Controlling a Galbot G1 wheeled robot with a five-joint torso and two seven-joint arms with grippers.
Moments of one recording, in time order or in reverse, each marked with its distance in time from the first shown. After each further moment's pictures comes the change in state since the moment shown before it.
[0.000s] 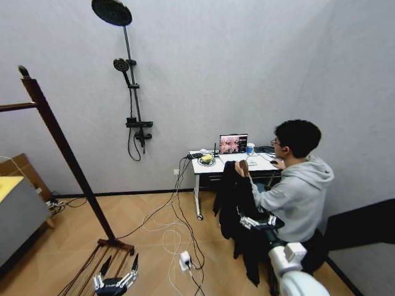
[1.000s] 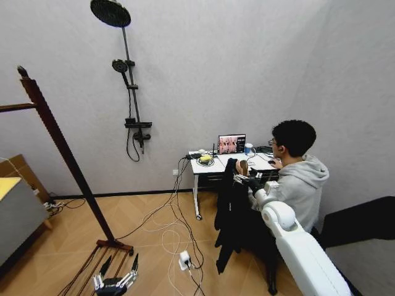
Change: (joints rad) left arm 0.000 0.000 0.000 0.000 0.000 0.000 0.000; right arm 0.635 -0.225 -0.330 -0.436 0.120 -0.065 0.176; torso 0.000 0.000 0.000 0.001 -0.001
